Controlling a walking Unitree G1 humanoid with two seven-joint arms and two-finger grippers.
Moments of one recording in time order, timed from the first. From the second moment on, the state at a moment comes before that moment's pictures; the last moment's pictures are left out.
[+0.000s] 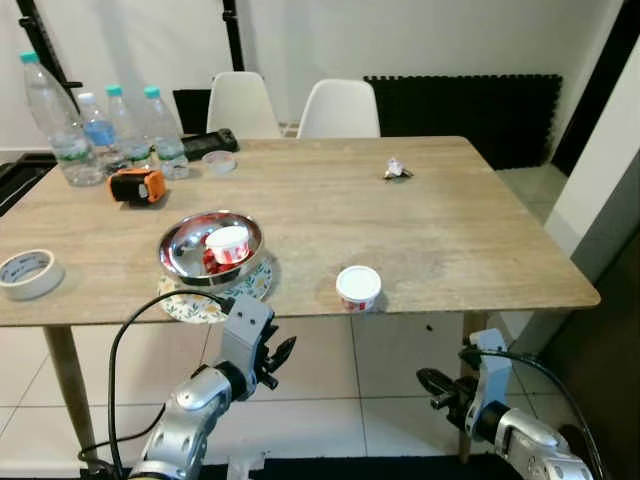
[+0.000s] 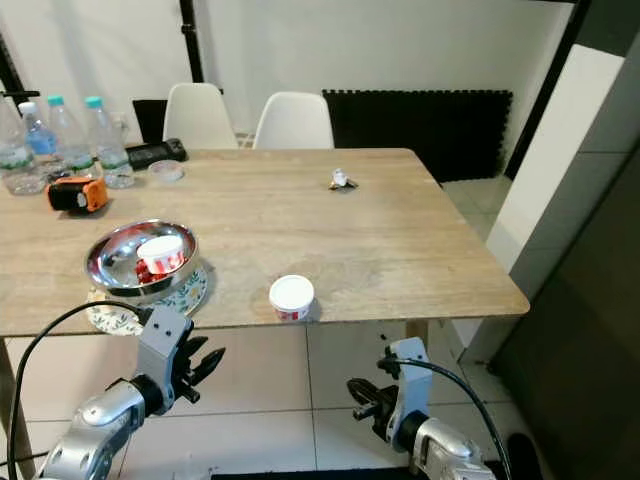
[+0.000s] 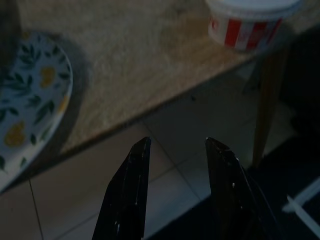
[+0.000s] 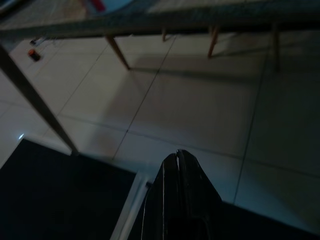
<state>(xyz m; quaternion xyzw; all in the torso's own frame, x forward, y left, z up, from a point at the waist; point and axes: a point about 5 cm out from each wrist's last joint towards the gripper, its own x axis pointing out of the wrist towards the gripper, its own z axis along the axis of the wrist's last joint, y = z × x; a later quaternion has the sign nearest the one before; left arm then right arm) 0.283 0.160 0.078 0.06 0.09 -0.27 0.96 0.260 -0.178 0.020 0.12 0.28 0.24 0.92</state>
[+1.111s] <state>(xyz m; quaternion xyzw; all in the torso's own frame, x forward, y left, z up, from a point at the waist) 0.338 0.123 0.128 0.20 0.01 -0.46 0.87 0.278 -0.172 0.024 0.10 0.25 0.23 0.94</state>
